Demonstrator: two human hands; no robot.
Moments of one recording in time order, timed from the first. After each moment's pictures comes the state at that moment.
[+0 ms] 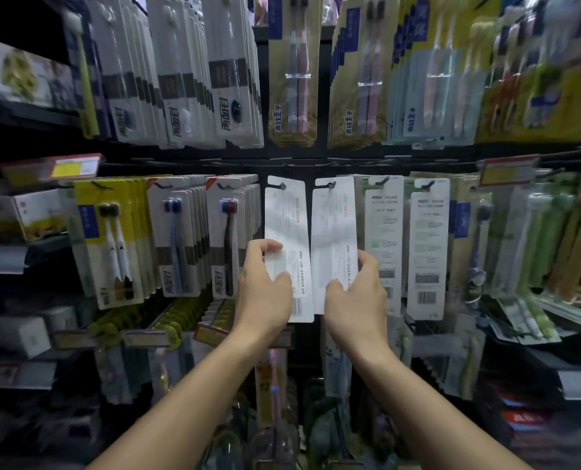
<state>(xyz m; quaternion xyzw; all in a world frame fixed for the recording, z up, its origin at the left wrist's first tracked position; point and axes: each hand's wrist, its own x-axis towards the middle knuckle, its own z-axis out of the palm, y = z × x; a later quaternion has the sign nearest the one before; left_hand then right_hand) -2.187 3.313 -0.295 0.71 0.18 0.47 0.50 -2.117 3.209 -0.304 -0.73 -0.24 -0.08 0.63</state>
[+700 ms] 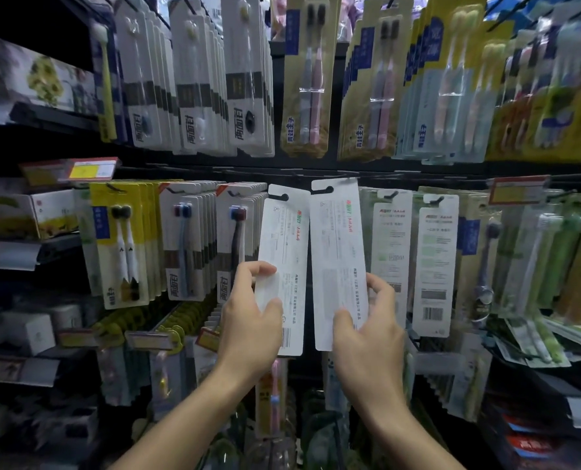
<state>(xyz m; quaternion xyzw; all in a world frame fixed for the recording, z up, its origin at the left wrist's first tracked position) -2.219 3.309 -0.315 0.71 0.16 0.50 0.46 -2.139 3.184 -0.324 -0.70 -0.30 -0.11 0.64</state>
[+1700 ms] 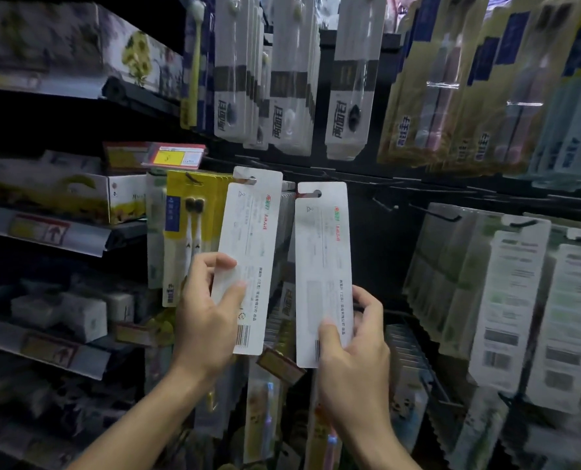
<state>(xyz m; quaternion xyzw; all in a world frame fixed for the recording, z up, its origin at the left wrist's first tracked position) -2.285 3.446 -0.320 0.62 0.18 0.61 0.45 -2.175 3.309 -0.334 -0.68 -0.37 -0.05 0.64</state>
